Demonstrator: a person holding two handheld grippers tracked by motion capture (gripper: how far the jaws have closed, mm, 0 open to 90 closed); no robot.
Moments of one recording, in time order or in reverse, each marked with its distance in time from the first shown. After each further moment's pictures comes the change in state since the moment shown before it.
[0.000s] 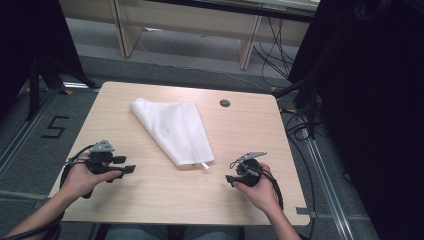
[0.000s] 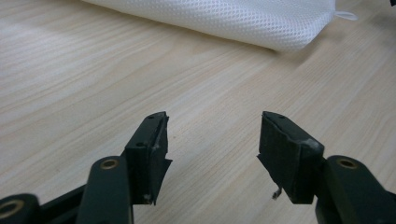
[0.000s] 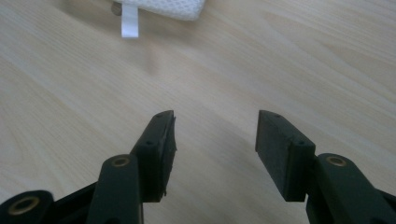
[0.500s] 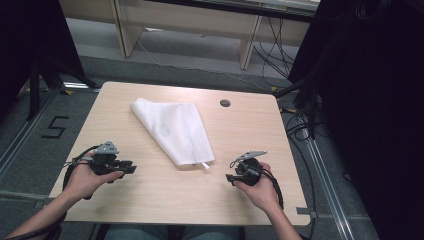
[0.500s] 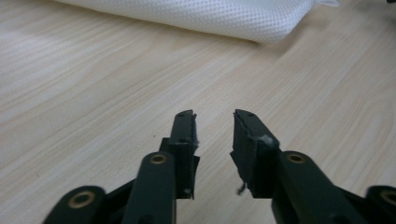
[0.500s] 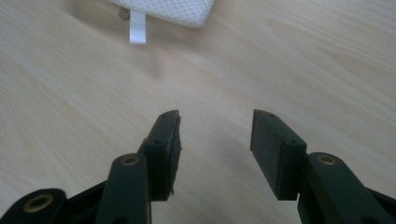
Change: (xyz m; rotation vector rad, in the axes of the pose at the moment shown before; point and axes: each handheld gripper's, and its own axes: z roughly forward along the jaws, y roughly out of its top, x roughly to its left) left arm -0.014 0.006 -0.003 0.057 -0.015 0.082; right arm 0.003 0.004 -0.003 0.003 0.015 0.012
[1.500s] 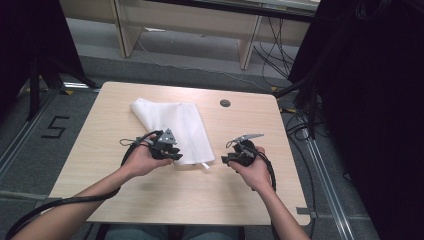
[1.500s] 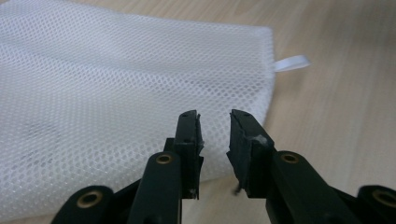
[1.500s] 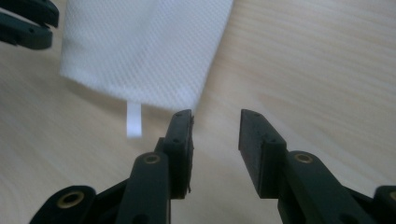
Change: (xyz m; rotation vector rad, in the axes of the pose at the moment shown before) left arm -0.051 0.097 0.105 0.051 -0.048 0.306; right arm -0.011 0.049 0.012 -0.072 0.030 0.060
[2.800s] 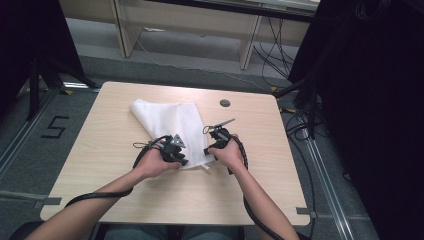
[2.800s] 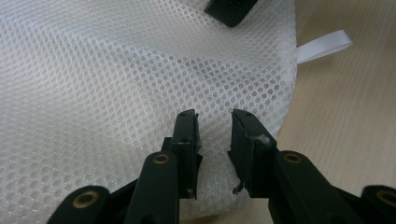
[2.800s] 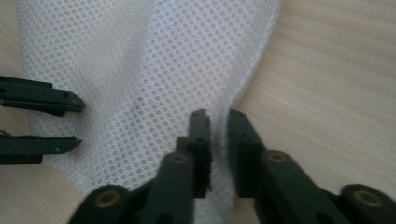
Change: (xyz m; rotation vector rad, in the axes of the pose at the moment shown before) left arm -0.004 -0.004 0.037 0.117 -0.036 -0.028; right arm 0.006 0.052 0.086 0.203 0.071 0.069
